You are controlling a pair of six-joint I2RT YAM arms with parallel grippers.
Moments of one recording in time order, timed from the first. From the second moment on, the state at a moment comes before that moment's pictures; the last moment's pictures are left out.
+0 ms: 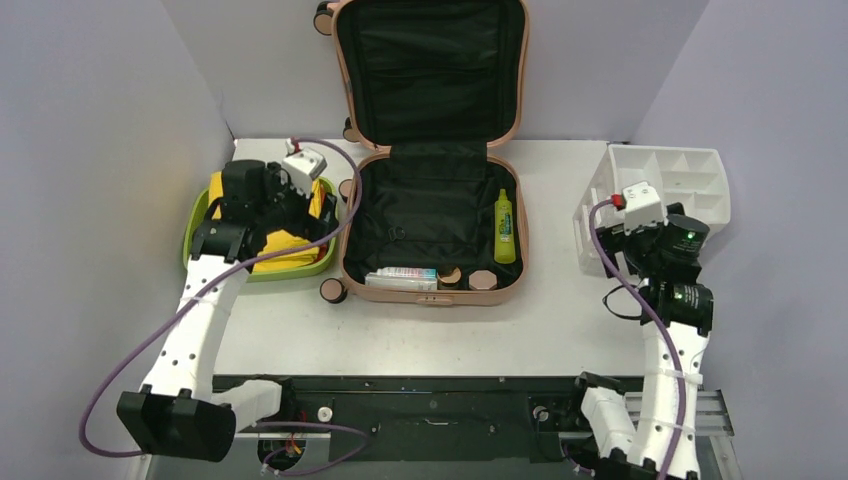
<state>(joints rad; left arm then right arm) -0.13 1.19 1.30 -0.67 0.32 0.27 -0.21 0.81 1.01 -0.73 -0.10 -0.57</state>
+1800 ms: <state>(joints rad) -0.02 1.10 1.11 -0.59 0.42 0.21 -0.15 1.57 1.62 -0.61 -0.08 -0.24</state>
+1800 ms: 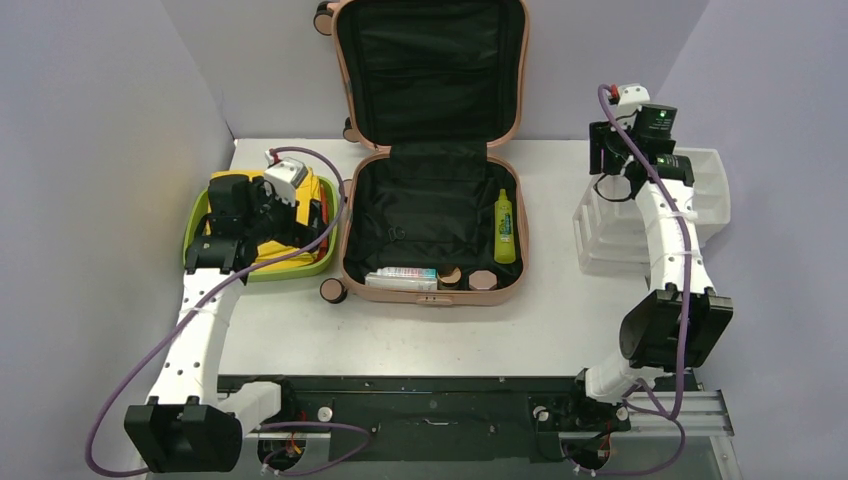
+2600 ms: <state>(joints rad) 0.10 1.10 1.11 -0.59 0.51 0.16 -0.10 1.73 1.72 -0.63 0.04 -0.19</state>
